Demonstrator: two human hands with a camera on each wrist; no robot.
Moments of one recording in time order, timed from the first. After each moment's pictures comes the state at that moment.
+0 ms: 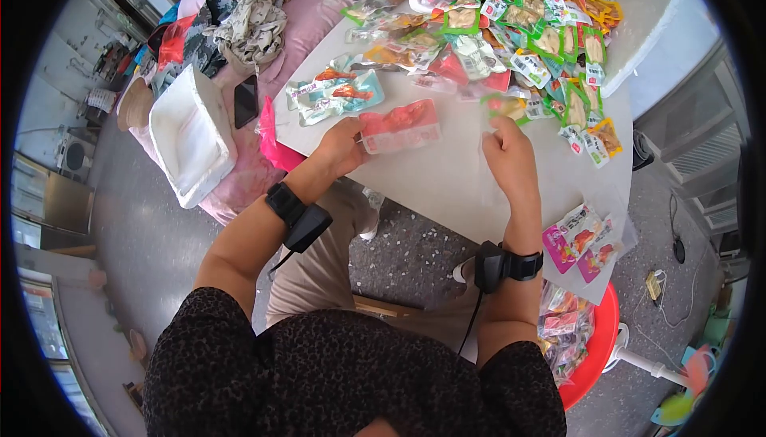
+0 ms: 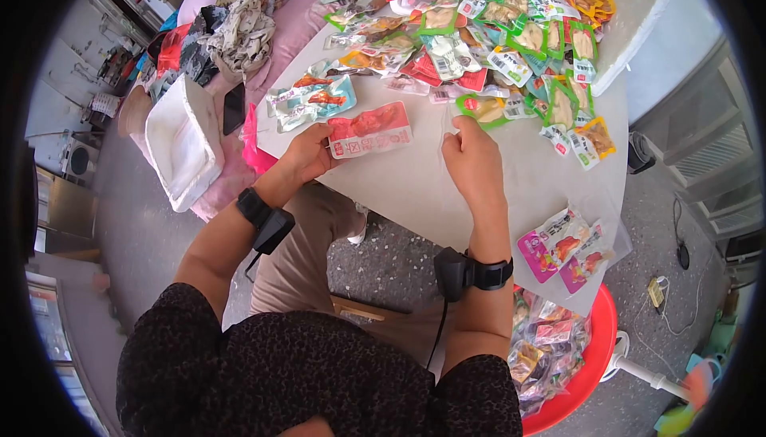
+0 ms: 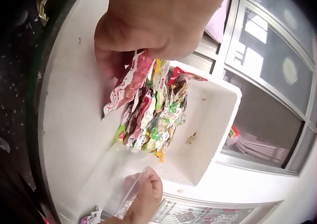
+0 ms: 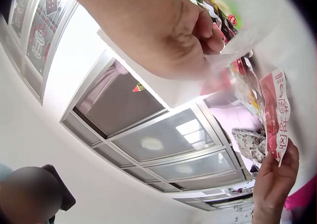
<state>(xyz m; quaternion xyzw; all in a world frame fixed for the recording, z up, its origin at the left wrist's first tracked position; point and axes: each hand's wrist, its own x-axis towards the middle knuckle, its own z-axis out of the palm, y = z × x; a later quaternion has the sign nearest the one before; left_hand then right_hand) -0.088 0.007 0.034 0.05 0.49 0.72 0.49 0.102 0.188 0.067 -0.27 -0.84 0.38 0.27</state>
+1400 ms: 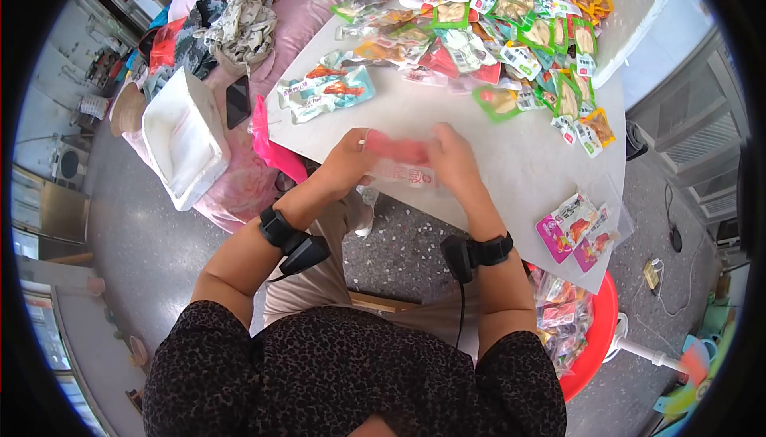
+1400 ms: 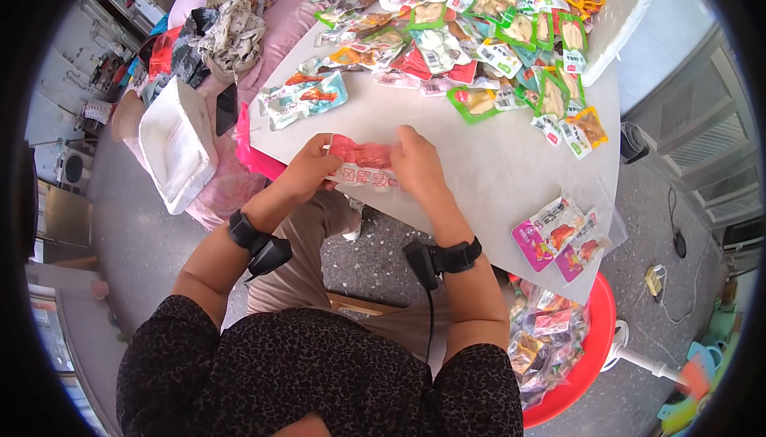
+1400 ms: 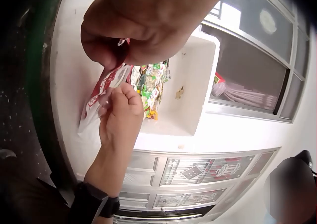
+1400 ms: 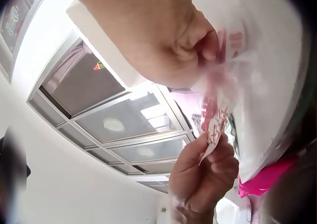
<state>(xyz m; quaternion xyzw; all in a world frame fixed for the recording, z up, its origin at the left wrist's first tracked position) -0.044 -0.005 0.051 0.19 0.72 0.51 0.43 0.068 0.150 0.020 -0.22 -0.86 0.41 0.22</state>
